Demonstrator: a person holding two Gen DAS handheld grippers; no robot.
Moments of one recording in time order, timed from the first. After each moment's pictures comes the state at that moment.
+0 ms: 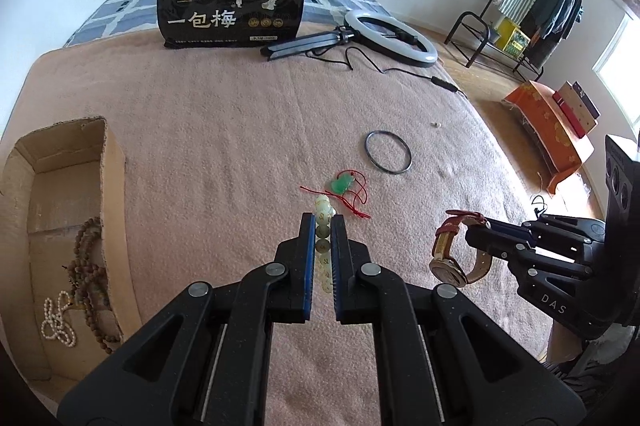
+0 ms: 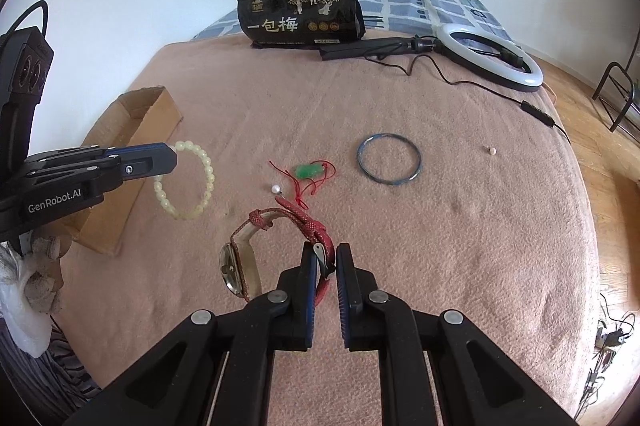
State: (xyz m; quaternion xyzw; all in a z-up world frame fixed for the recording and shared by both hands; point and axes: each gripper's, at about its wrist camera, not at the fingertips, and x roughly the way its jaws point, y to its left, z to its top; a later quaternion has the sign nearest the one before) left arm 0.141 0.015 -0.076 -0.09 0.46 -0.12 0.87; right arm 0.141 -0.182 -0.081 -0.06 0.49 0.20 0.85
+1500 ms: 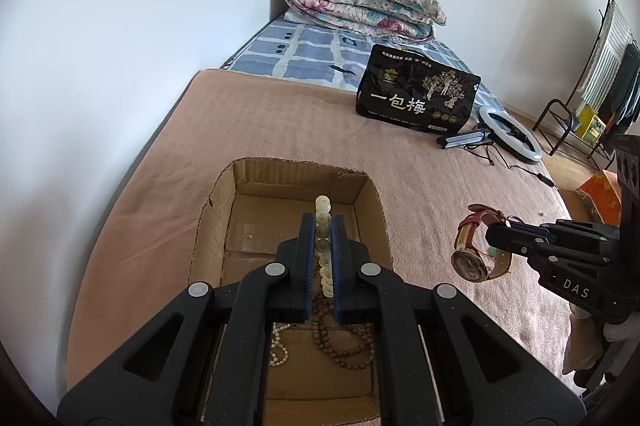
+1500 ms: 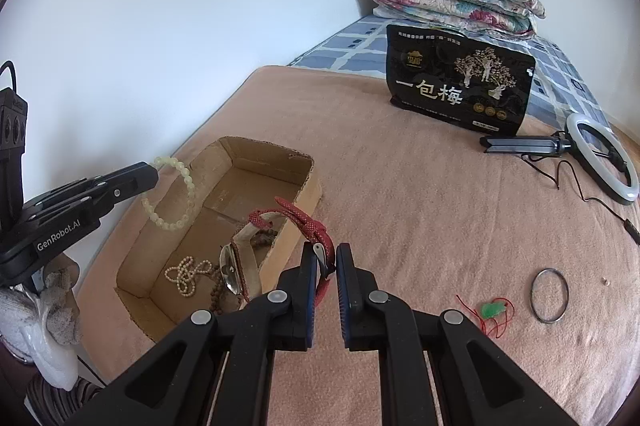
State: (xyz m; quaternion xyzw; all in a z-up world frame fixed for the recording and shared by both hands) left arm 0.089 0.210 -0.046 -0.12 0.38 0.06 0.92; right arm 0.172 0.017 -0.050 -0.08 0.44 0.31 0.84
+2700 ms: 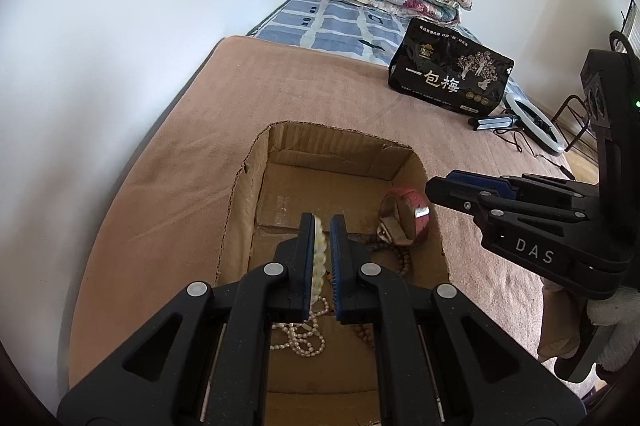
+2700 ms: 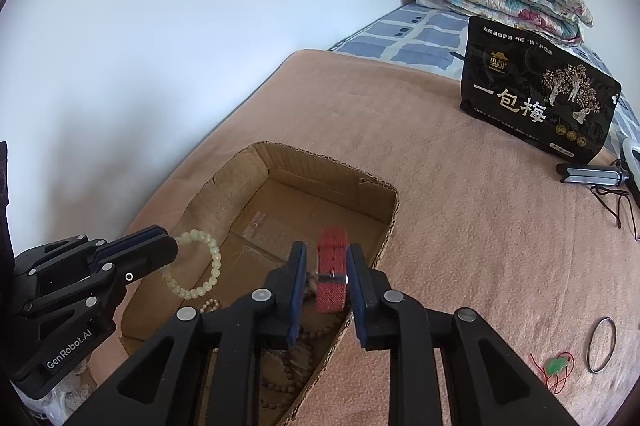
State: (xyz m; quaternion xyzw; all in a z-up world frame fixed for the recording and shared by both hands) left arm 0.090 0.235 -0.076 -0.13 0.41 0.09 0.90; right arm 0.201 0.110 -0.078 -0.09 0.45 0.35 0.81
